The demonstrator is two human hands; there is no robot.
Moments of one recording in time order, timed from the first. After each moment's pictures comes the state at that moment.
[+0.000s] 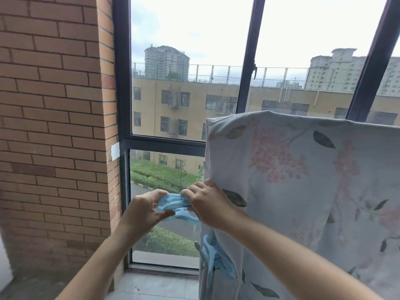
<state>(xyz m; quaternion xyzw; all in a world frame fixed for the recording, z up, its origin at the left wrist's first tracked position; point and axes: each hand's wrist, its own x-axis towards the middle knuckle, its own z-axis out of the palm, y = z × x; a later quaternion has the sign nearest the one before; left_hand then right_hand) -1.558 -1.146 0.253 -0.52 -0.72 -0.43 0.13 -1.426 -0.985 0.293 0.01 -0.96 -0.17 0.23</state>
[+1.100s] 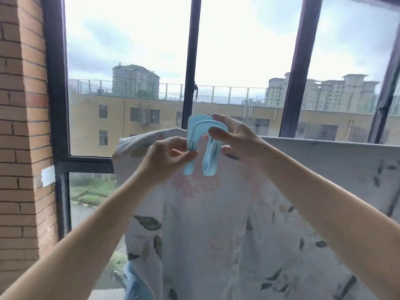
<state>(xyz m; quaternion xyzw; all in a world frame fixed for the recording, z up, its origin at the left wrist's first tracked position) -1.384 -0.994 0.433 -0.57 -0.59 -0.57 0.02 -1.228 -0.874 0.490 -0.08 -0.85 0.41 0.32</state>
